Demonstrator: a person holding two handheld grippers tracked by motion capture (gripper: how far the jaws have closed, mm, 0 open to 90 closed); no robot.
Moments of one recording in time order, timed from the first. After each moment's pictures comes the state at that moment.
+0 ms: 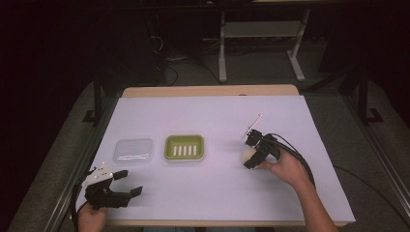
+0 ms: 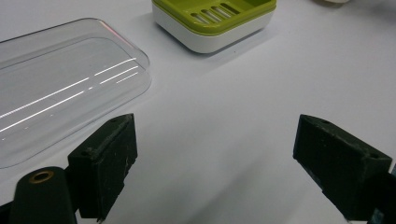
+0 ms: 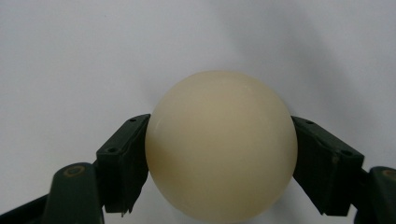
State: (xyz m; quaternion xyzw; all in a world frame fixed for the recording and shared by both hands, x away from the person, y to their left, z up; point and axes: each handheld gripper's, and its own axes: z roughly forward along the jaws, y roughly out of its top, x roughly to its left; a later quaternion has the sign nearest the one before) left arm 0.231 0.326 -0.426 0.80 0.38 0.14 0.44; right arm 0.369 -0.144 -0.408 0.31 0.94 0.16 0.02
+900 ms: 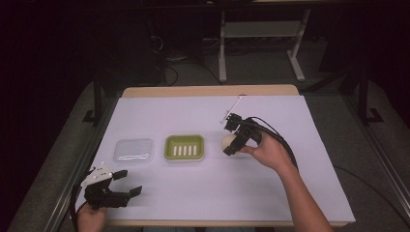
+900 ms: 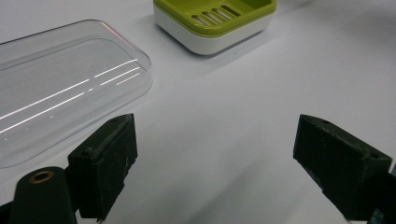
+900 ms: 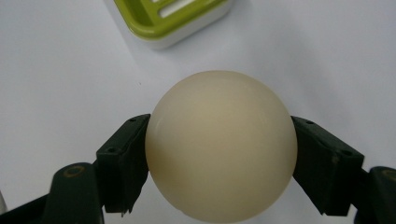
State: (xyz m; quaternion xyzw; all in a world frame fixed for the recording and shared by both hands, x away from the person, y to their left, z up) left arm 0.230 0.328 -0.426 0.80 0.38 0.14 0.44; right arm 0.387 -0.086 -0.355 0.27 0.94 0.20 0.02
